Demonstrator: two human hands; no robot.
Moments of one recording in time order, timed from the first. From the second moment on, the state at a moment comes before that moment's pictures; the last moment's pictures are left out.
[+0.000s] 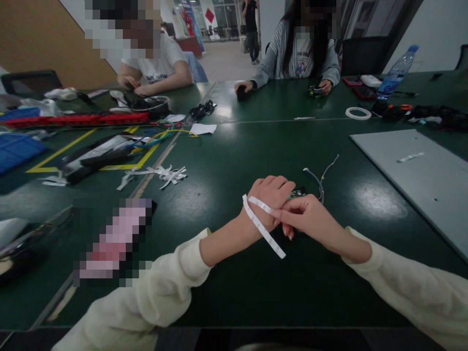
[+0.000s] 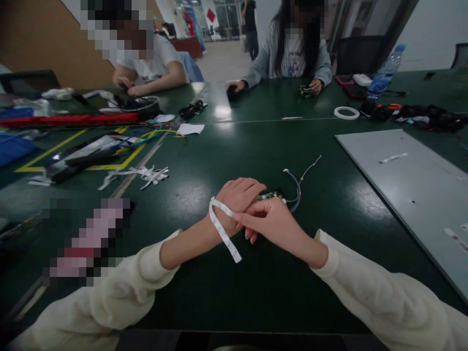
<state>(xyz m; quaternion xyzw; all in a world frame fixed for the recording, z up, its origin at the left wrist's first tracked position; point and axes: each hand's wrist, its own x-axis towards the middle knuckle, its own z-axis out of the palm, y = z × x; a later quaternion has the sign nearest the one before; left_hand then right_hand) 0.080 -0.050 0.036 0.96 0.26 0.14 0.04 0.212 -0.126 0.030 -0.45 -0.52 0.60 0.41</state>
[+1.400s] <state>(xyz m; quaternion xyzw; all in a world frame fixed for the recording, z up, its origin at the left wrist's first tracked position) 0.070 -0.049 0.028 0.98 0.18 -0.03 0.11 0.578 -0.097 -0.017 -0.84 -0.53 -0.10 0.02</state>
